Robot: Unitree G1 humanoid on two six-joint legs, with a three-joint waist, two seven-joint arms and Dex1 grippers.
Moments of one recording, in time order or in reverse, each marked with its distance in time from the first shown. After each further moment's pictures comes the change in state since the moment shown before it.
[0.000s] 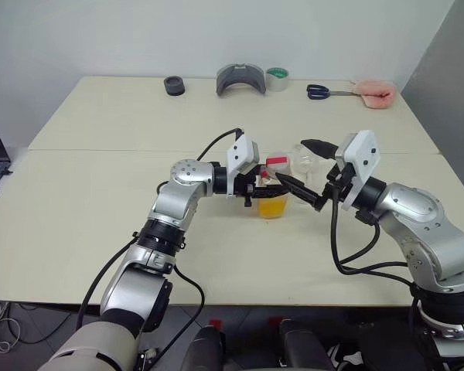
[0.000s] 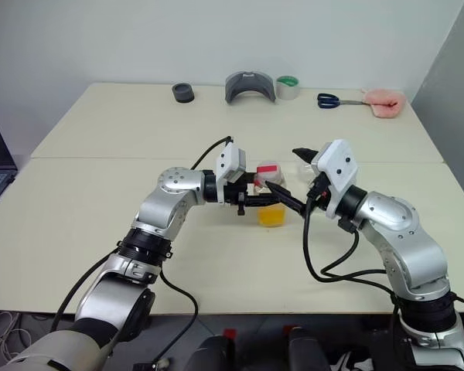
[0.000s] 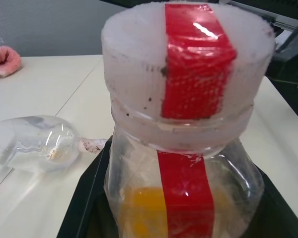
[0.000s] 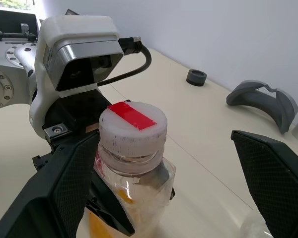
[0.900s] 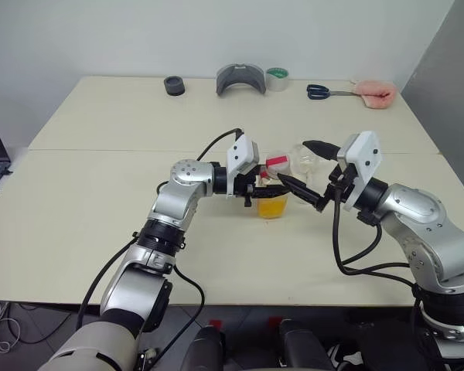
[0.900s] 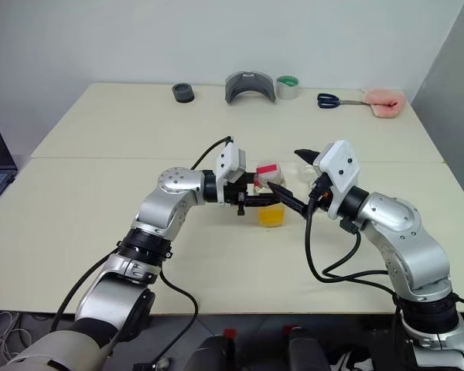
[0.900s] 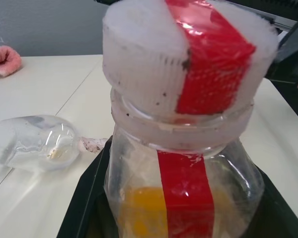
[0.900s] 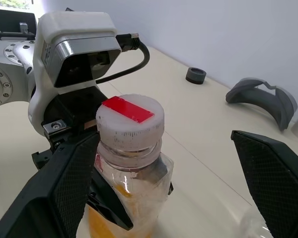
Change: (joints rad) left arm 0.001 0.000 0.000 0.000 0.000 0.000 0.000; right arm 0.008 -0.006 -0.006 0.000 0.012 0.003 0.002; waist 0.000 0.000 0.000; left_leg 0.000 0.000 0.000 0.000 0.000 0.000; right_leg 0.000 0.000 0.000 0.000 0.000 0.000
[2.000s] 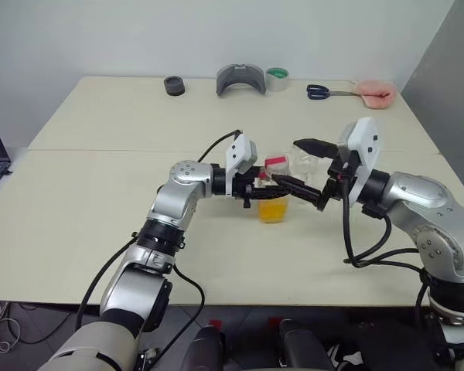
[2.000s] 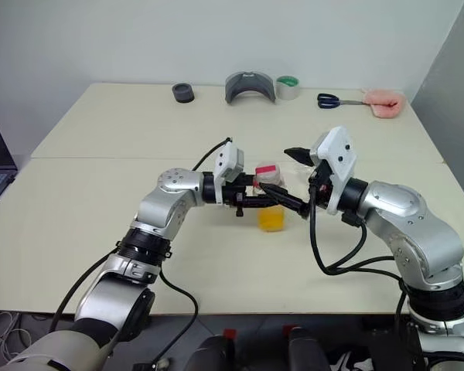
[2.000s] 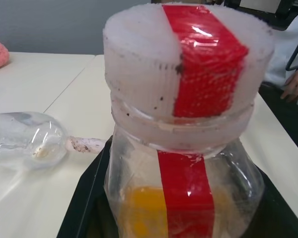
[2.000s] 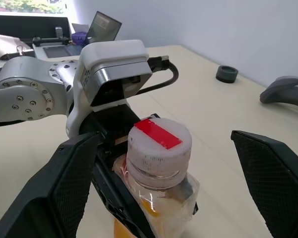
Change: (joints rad) left arm 0.000 0.002 0.009 -0.001 -0.034 0.048 -0.041; right arm -0.117 -0.049 0.001 0.004 0.156 0.180 0.044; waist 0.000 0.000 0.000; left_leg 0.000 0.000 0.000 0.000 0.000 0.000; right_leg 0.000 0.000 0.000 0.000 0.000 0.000
